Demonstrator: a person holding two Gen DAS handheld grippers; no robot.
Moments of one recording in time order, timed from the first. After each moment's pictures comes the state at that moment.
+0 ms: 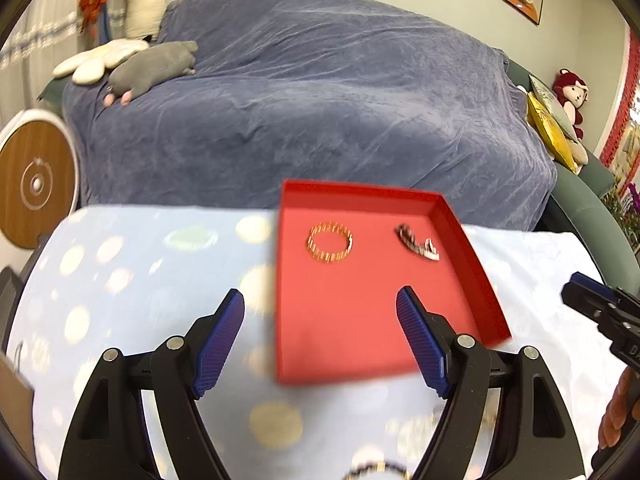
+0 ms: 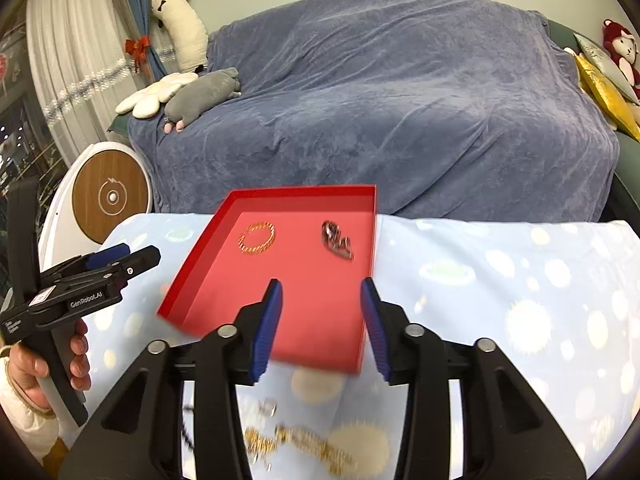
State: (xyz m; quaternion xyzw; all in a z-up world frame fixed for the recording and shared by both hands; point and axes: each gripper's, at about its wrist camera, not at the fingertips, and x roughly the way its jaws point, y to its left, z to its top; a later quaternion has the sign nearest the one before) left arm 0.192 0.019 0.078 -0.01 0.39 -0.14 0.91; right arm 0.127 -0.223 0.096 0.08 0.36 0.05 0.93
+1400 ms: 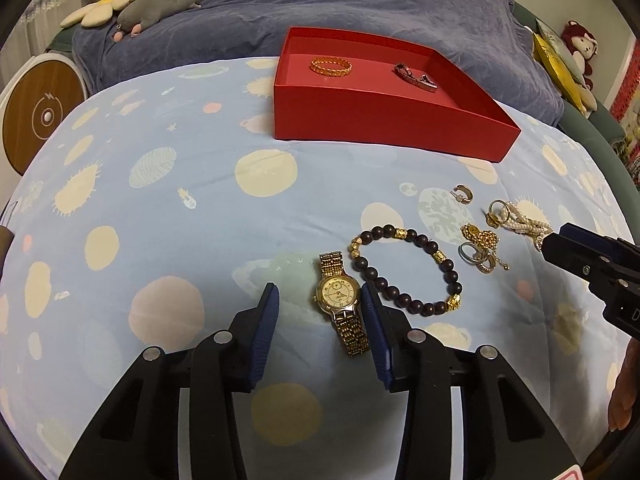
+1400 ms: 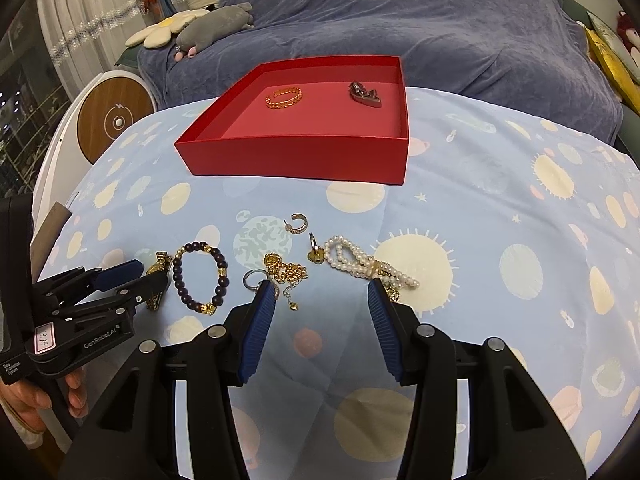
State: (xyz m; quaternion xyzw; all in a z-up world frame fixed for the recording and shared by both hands) left arm 0.066 0.024 -0.033 0.02 0.48 -0.13 0.87; right arm 0.044 -0.175 0.000 0.05 0.44 0.06 0.89
